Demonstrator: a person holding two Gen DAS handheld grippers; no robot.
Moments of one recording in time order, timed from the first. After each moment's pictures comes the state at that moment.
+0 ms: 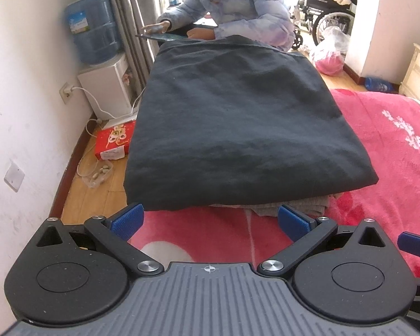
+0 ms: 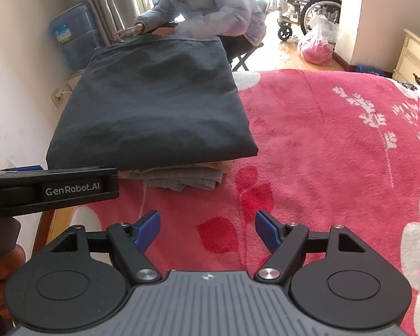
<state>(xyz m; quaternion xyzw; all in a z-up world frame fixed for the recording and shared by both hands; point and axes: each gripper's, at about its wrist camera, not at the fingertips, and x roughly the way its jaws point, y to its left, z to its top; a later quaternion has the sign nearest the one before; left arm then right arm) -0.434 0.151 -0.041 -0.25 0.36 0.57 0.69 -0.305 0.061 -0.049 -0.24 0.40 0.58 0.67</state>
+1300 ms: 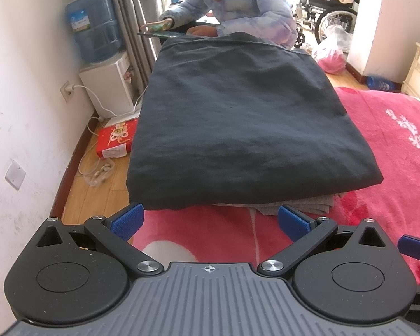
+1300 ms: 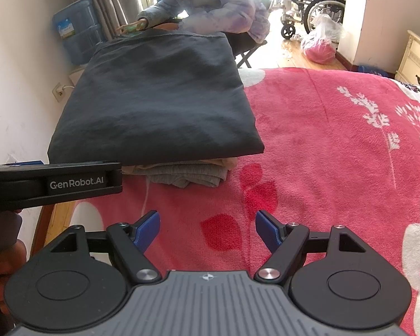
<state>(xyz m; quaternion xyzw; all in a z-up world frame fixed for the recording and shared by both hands) -0.435 0.152 -0.044 -0.25 0.36 0.58 0.69 -0.314 0.067 -0.053 -0.25 0.40 0.58 0.67</state>
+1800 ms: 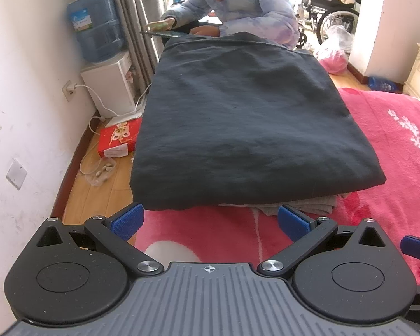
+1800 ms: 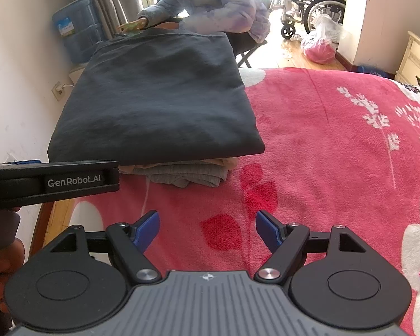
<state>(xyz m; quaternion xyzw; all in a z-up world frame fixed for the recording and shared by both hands) -0.439 0.154 -0.044 -0.25 0.36 0.58 0.68 -0.316 0.068 -0.053 -0.25 0.40 0.57 0.67</state>
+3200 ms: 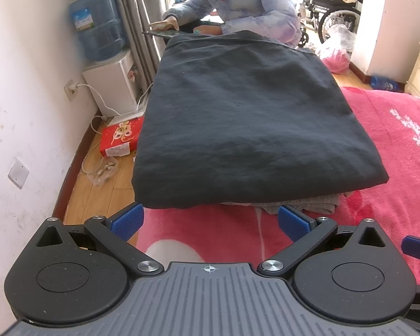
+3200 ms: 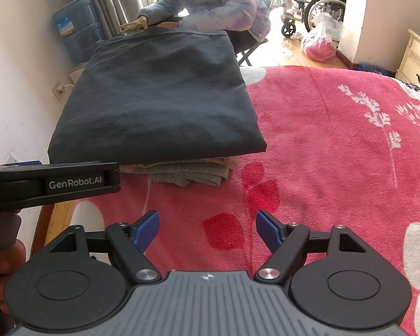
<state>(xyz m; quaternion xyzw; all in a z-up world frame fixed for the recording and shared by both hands) -0.442 0.156 -0.044 -0.25 0.36 0.58 0.68 -0.318 0.071 -0.055 -0.25 0.40 0.57 0.67</state>
